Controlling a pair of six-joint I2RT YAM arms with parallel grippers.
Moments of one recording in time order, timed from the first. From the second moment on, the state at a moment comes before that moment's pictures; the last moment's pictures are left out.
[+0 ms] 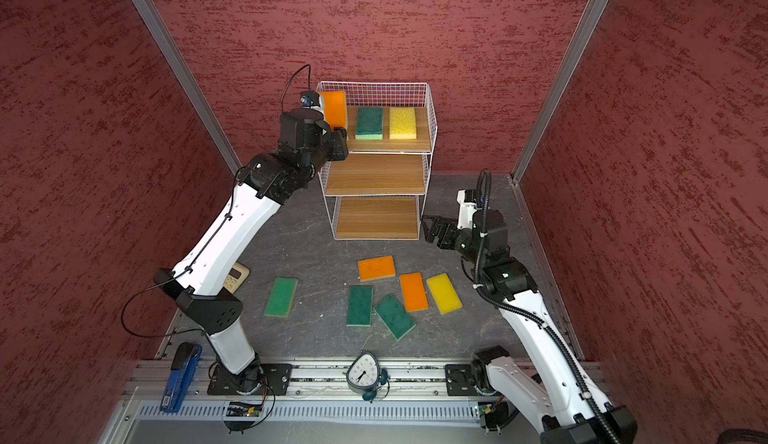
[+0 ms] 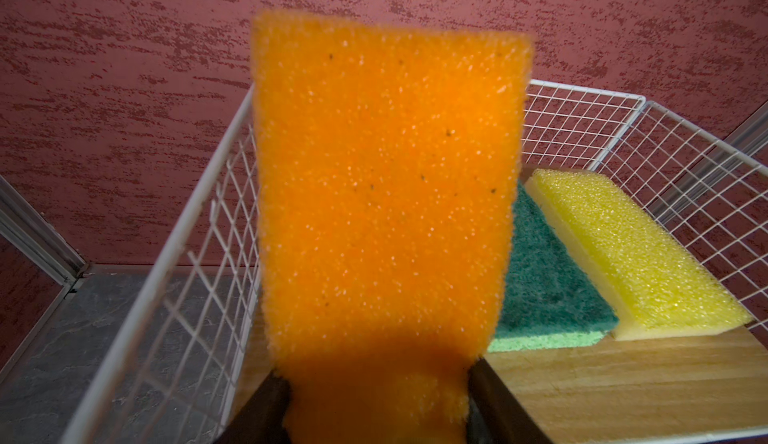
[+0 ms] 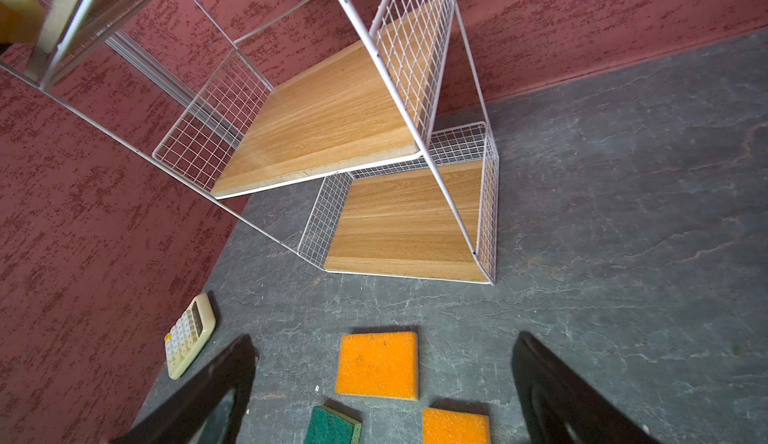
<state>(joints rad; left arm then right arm) -0.59 1.79 2.21 -0.74 -0.44 -0.33 0.27 0.93 0.91 -0.34 -0.23 0.48</state>
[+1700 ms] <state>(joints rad) -0.60 1.83 2.26 -0.78 -0.50 -0.46 0.27 0.96 0.91 -0.32 -0.25 0.50</state>
